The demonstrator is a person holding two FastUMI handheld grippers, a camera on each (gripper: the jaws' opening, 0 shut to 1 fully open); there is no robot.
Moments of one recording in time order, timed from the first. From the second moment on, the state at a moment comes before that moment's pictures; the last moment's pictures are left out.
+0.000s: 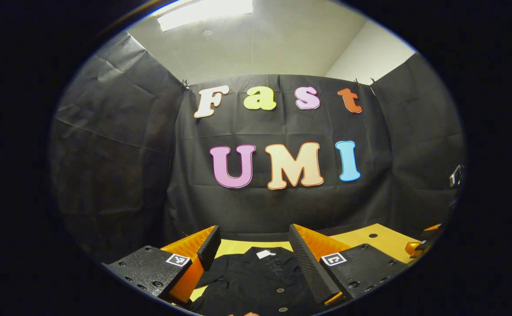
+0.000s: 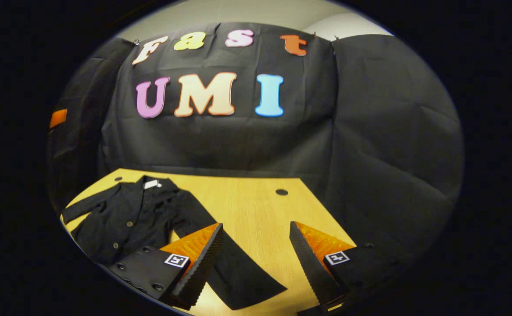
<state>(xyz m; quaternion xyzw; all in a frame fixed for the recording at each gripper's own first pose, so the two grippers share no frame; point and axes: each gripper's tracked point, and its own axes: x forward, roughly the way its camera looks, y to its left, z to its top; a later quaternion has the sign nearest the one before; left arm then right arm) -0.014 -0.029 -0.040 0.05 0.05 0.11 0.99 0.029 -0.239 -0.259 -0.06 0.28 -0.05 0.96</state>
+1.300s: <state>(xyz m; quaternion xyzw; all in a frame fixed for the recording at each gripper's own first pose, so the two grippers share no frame) -0.006 -0.008 -0.049 0.07 0.07 0.12 0.99 -0.030 -0.266 -0.402 0.05 0.47 -0.06 0.88</state>
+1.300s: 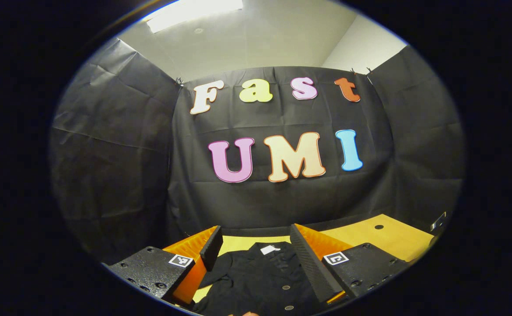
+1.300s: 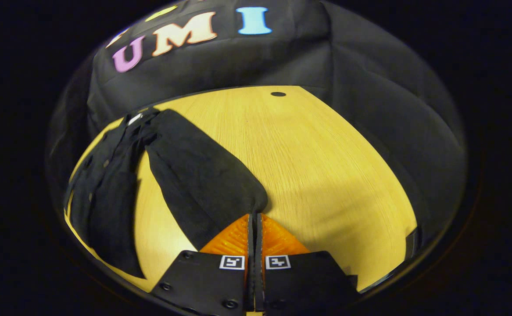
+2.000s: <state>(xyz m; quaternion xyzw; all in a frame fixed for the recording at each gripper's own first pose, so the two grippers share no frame) -0.036 0.116 -0.030 0.08 0.06 0.18 0.98 0.066 -0.127 -0.266 0.06 0.33 0.01 0.94</state>
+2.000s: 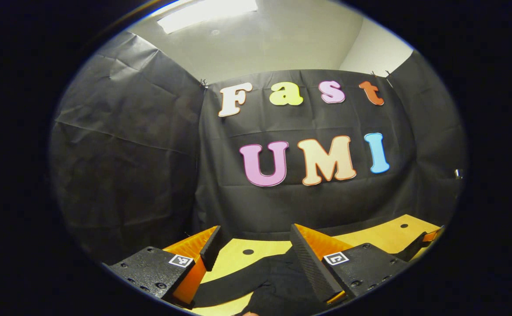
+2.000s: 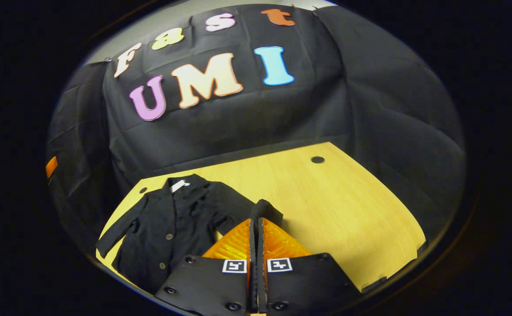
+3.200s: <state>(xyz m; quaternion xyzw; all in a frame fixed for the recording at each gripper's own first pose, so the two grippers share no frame) -0.112 0.306 -0.074 0.06 0.11 0.27 0.96 0.133 0.183 -0.233 0.01 0.28 0.18 0.94</state>
